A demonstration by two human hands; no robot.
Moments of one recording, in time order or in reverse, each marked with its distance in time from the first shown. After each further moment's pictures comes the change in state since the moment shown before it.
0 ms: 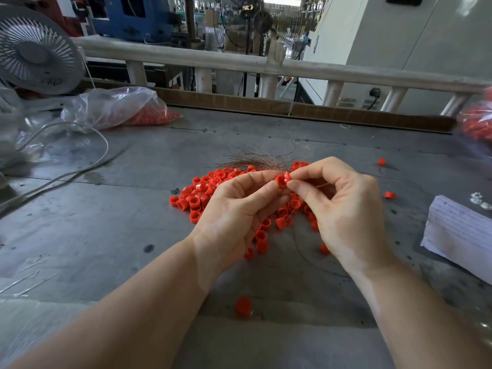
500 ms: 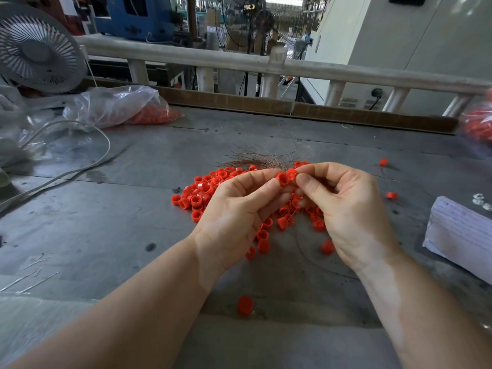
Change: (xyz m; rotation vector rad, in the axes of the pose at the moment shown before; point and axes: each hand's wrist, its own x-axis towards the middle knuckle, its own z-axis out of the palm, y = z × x) left_hand 0.000 0.001 0.000 -0.018 -0.006 0.003; right_hand 0.002 0.005 0.002 0.382 -0.043 0.345
